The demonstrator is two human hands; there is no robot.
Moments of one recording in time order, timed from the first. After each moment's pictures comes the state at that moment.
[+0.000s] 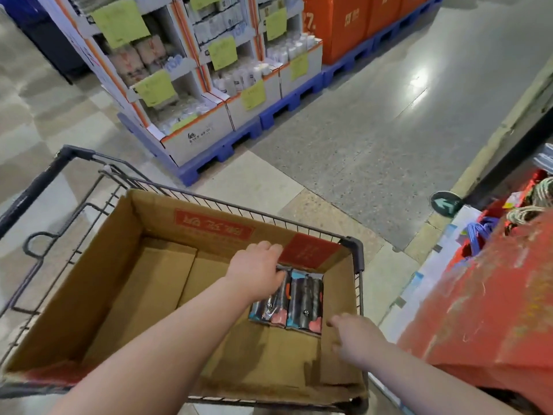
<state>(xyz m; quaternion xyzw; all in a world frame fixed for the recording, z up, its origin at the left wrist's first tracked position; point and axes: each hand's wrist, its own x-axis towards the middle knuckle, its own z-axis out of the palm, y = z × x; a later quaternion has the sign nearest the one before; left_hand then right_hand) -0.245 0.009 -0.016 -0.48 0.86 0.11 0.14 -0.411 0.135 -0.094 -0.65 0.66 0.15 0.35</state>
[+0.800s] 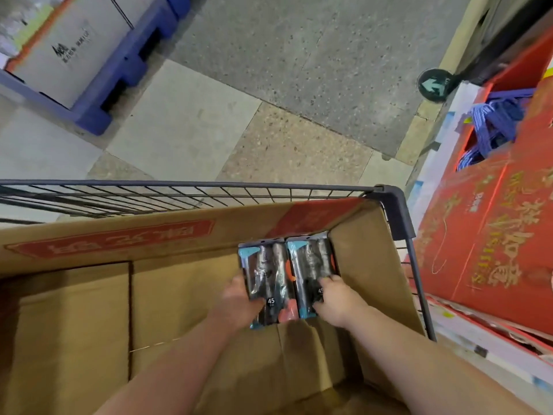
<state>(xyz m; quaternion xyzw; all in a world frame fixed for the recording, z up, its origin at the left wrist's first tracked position) -0.193 -0.063 -0.256 -0.60 0.61 0.42 0.29 -0.366 0.033 -0.284 -0.38 0.74 0.10 0.55</state>
